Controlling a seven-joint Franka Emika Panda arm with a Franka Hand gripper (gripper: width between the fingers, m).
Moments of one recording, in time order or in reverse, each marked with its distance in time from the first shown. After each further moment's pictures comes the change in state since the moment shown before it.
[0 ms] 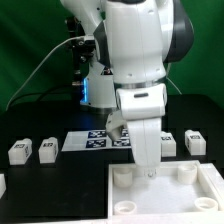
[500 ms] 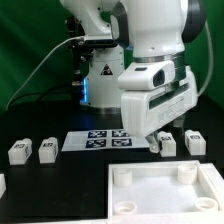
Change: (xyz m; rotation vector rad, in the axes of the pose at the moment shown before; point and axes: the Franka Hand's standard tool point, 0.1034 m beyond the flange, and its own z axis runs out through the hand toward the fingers) arm 0.047 -0.031 -0.022 -0.007 0.020 0.738
